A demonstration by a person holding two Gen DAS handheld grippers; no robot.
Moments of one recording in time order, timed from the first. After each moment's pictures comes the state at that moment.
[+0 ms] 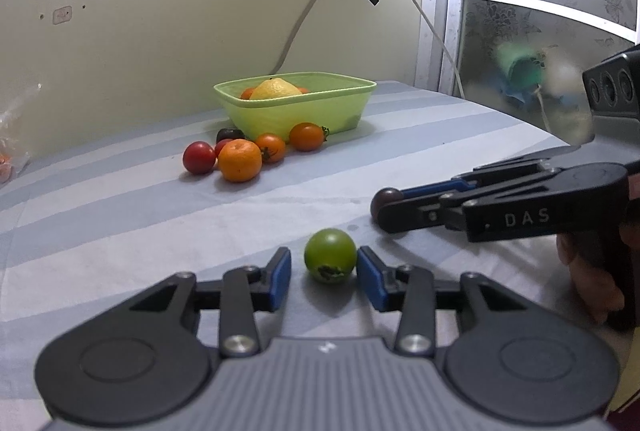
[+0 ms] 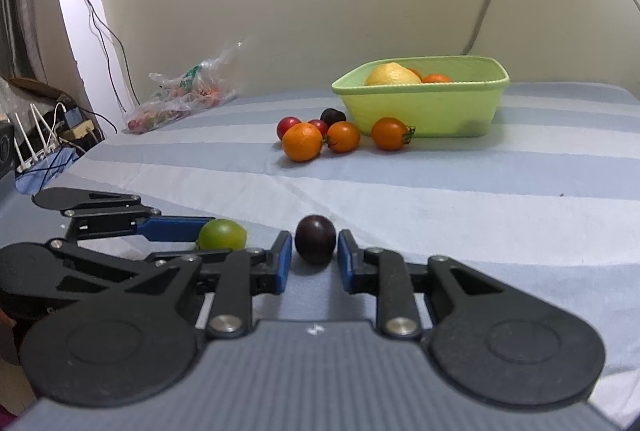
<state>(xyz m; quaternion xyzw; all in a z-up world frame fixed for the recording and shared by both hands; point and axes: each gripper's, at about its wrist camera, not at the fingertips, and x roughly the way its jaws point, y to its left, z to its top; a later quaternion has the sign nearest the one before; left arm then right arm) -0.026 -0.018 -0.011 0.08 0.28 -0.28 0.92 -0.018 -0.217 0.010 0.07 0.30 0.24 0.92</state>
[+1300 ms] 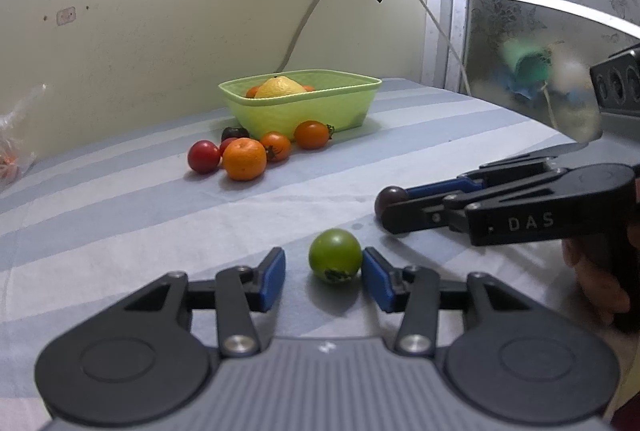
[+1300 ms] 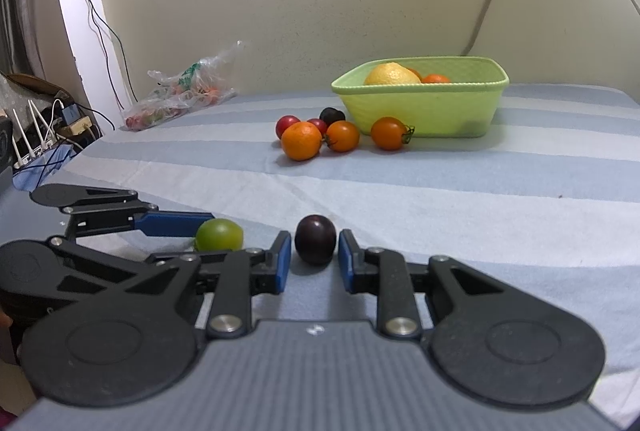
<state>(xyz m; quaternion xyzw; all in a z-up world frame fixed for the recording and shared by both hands) -0.024 -0.021 -0.012 0.09 0.28 -0.26 0.92 -0.019 -0.214 0.011 0.05 0.30 0.23 0.92</state>
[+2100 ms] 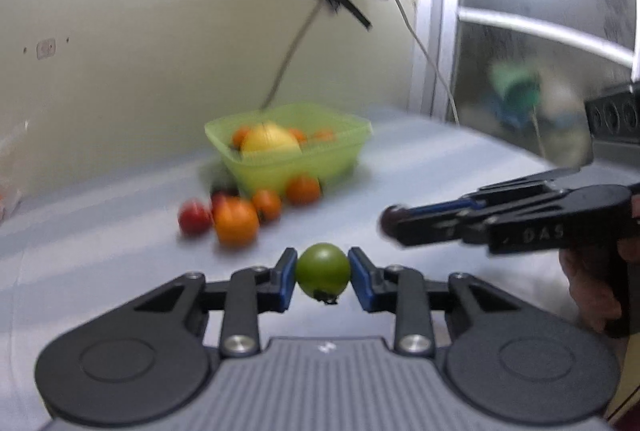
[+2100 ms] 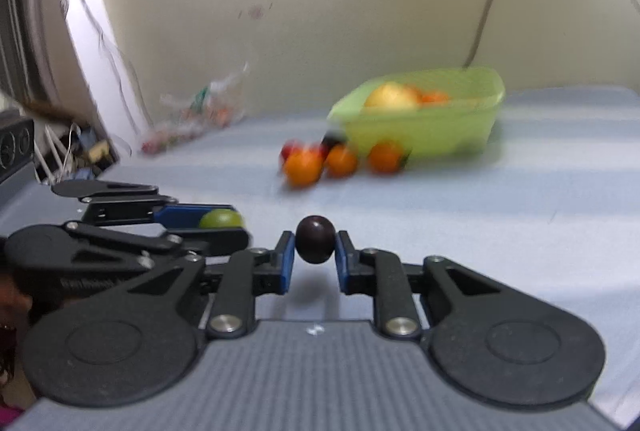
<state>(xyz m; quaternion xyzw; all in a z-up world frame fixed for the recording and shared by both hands) 0.015 -0.025 0.031 0.07 0.26 -0.30 0.92 0.006 -0.255 0.040 0.09 0.27 0.24 0.93</state>
